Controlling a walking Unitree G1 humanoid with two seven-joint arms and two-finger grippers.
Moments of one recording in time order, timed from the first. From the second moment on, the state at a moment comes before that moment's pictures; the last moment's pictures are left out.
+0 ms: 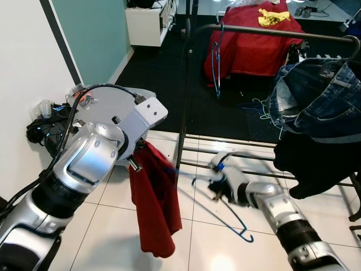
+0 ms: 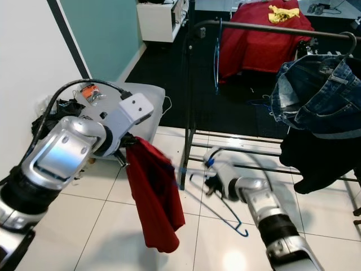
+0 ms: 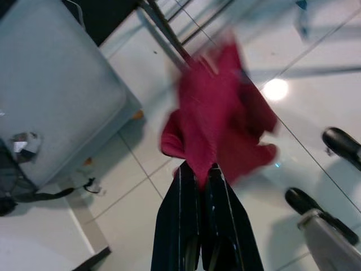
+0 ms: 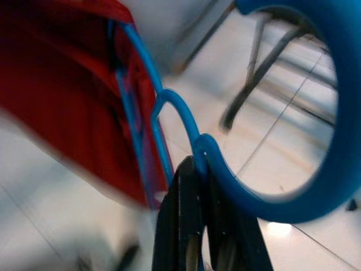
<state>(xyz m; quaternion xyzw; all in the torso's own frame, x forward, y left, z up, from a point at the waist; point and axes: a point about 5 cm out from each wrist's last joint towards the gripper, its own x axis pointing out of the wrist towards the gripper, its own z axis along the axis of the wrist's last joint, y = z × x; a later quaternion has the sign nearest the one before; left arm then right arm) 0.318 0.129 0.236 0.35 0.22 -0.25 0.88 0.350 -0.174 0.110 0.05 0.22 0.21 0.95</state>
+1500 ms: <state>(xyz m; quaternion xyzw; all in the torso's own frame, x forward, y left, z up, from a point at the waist) 0.304 0.125 0.188 0.41 0.06 -0.26 0.87 0.374 -0.172 0.178 0.73 0.08 -0.09 0.68</state>
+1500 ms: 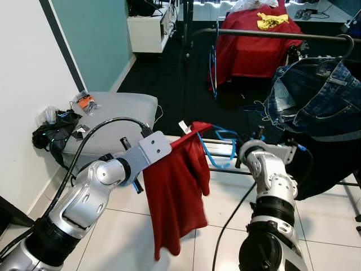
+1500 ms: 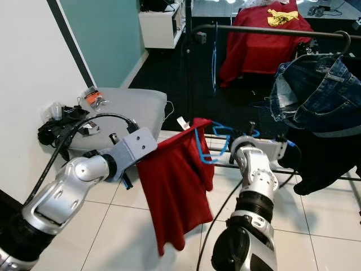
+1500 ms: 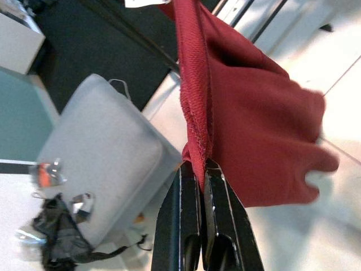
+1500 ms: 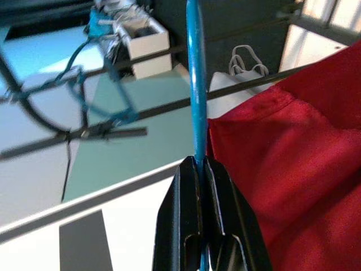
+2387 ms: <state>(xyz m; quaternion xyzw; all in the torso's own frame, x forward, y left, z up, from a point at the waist) 0.277 0.093 0.220 0.34 -0.01 -0.34 0.88 0.396 -0.152 0.200 0.61 0.06 -0.08 0.79</state>
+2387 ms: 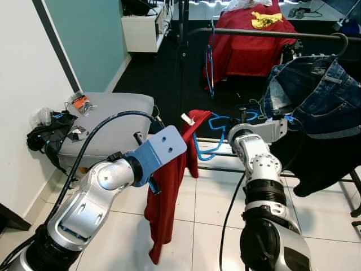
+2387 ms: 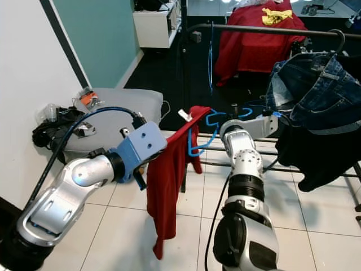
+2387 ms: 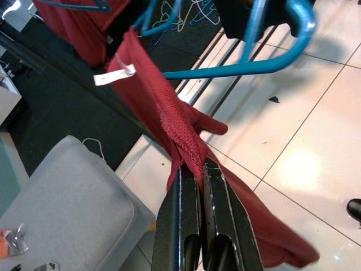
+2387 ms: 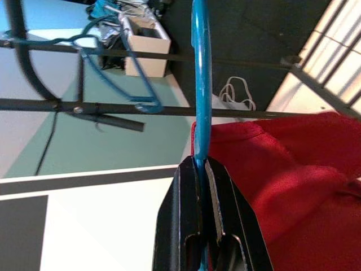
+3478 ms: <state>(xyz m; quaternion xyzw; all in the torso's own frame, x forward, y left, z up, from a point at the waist) 0.275 0.086 0.229 0.28 -0.01 -0.33 0.90 0.403 -0.140 0.219 0.57 -0.04 0.02 0.82</state>
